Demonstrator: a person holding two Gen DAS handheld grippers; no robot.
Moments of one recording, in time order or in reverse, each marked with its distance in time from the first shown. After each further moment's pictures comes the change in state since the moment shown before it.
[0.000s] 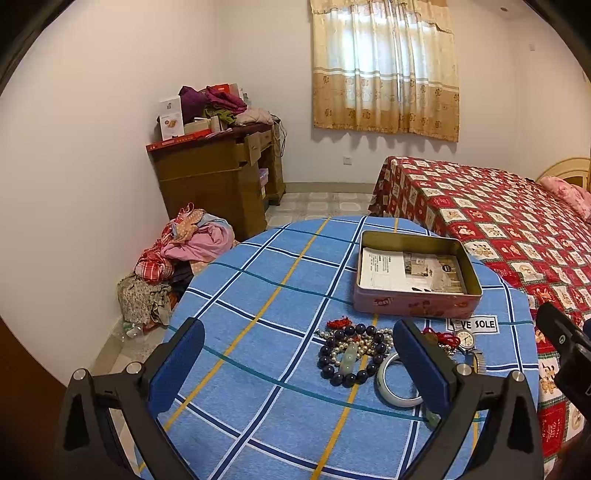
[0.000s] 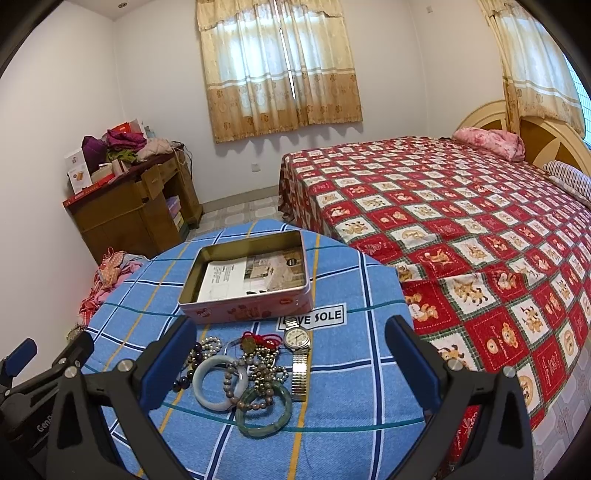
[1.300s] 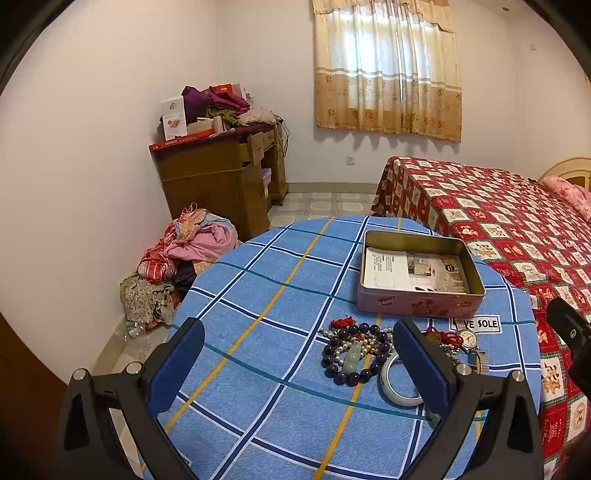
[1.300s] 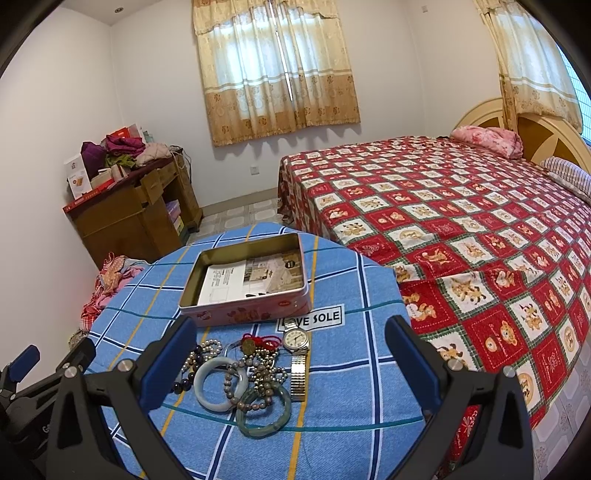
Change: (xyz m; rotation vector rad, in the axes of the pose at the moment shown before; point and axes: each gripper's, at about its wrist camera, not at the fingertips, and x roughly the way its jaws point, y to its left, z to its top) left arm -0.004 0.001 -0.002 -0.003 -0.007 0.012; right arm -0.003 -0.005 0.000 0.011 -0.010 -0.004
